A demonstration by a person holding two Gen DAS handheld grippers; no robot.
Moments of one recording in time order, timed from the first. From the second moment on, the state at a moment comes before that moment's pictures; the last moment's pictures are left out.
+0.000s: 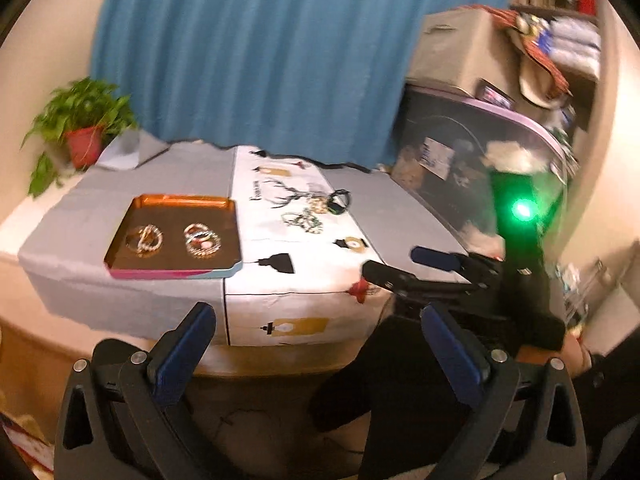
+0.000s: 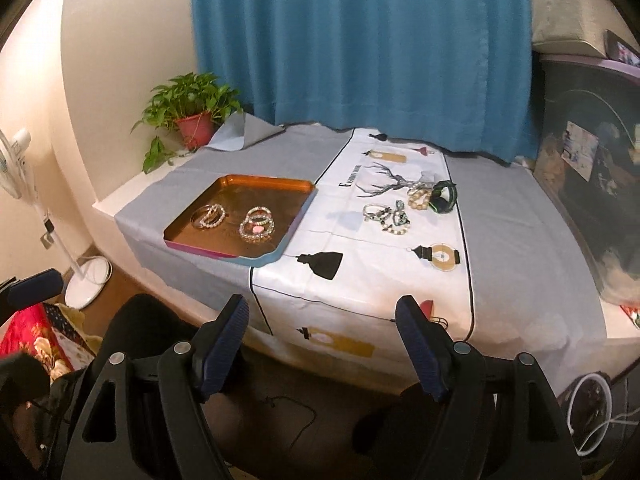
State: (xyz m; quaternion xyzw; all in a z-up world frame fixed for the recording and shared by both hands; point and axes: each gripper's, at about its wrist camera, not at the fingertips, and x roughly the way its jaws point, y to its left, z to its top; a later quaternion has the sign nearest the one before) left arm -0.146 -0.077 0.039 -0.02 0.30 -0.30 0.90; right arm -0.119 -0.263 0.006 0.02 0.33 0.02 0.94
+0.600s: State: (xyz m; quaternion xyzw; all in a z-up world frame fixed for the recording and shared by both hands) left arm -0.146 -0.073 0.024 0.01 0.32 -0.29 0.90; right arm -0.125 -0.270 0.010 0.01 0.33 0.00 0.94
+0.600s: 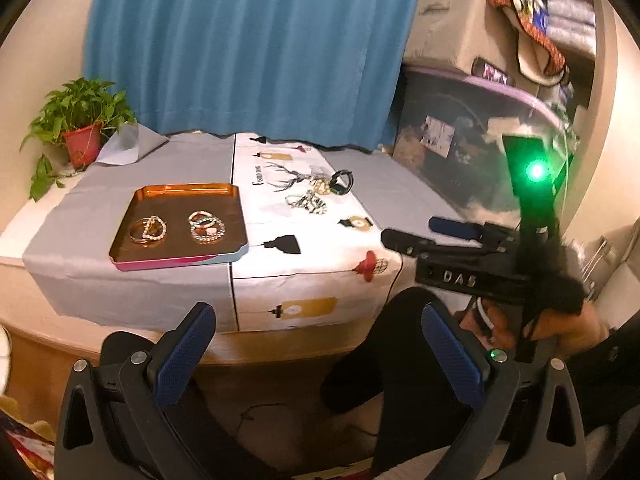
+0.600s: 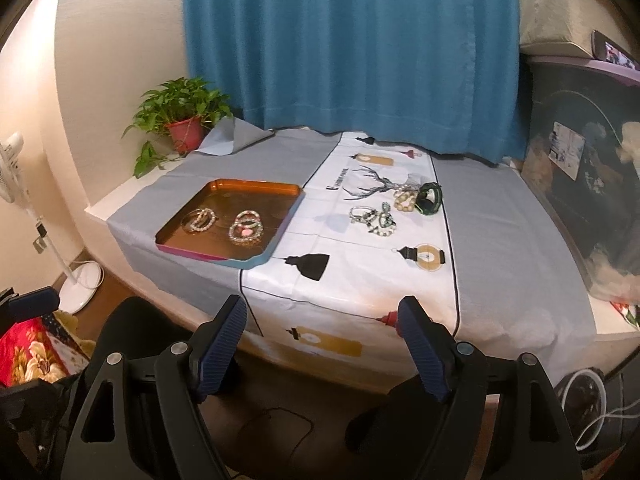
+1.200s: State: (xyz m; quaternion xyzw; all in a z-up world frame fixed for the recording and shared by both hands) left arm -0.048 -0.082 0.016 0.03 0.35 -0.21 0.91; right arm -0.071 -0.318 -0.034 0.05 0.39 -0.04 0.92
